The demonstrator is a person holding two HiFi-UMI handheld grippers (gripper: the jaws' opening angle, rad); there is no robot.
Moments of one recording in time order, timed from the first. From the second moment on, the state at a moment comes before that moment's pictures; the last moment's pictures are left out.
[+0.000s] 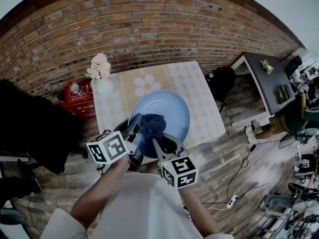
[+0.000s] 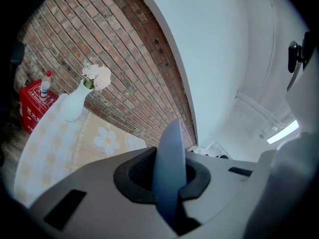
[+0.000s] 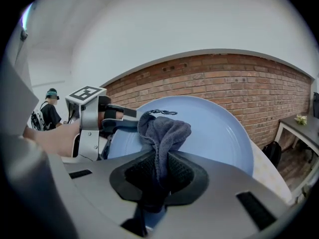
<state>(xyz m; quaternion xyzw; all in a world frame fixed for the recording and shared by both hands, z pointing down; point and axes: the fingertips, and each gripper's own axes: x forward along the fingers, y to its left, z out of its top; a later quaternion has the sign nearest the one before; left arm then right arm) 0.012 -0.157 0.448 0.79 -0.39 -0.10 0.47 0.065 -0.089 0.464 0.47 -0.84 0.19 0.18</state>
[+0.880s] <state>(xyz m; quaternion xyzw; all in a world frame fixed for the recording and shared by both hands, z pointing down) 0.001 -0.154 0.443 0.79 -0.38 -0.10 0.46 0.136 -0.122 0.476 0.55 -0.78 0.19 0.22</state>
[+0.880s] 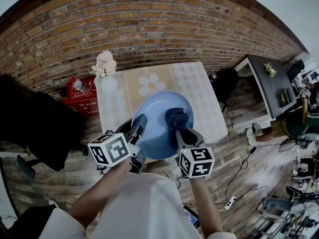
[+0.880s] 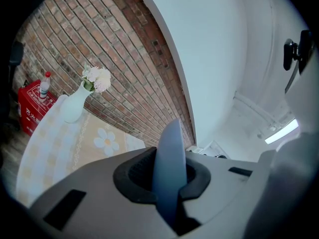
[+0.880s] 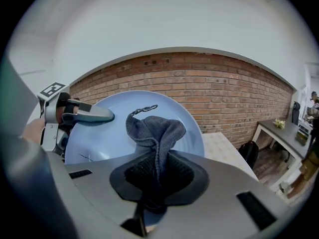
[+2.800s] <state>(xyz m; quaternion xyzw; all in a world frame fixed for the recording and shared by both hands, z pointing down) -0.037 -0.165 0.455 0.76 -0.42 -0.12 0.48 0.138 -0.115 0.450 0.52 -0.81 0.25 0.12</state>
